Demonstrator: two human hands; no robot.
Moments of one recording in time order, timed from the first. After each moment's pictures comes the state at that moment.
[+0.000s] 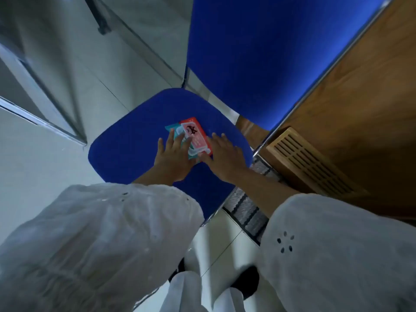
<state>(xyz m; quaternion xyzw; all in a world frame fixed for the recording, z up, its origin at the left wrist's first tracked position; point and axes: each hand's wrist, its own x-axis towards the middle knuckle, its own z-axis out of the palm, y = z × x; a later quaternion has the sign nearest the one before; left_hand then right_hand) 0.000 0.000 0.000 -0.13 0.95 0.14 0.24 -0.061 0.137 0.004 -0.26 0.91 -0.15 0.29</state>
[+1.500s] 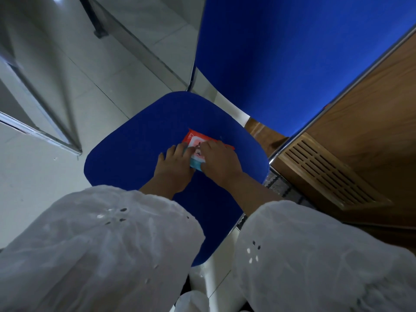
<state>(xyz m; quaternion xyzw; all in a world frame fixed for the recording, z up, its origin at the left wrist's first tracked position) -0.003 -0.033 -0.037 -0.11 0.96 0.16 0.20 -0.071 0.087 -0.040 -0.37 0.92 -0.08 0.14</state>
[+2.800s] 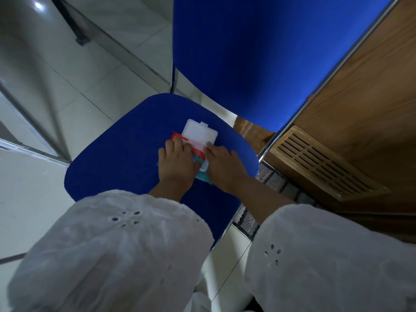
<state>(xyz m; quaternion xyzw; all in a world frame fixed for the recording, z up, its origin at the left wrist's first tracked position) -0.035 0.007 -0.042 -0.14 0.98 0.06 0.12 -0.081 0.128 -0.048 -0.34 0.91 -0.02 0.21</state>
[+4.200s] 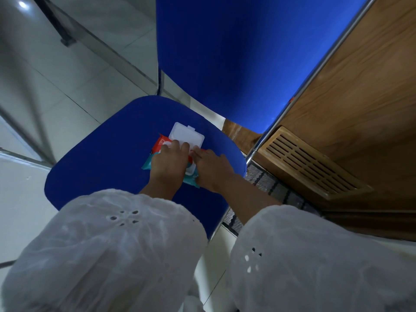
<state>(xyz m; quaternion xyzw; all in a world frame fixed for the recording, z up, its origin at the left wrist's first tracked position) -0.048 0.018 -0.037 -0.09 0.98 0.00 0.15 -0.086 0.129 -0.039 -0.34 0.90 -0.04 0.27</state>
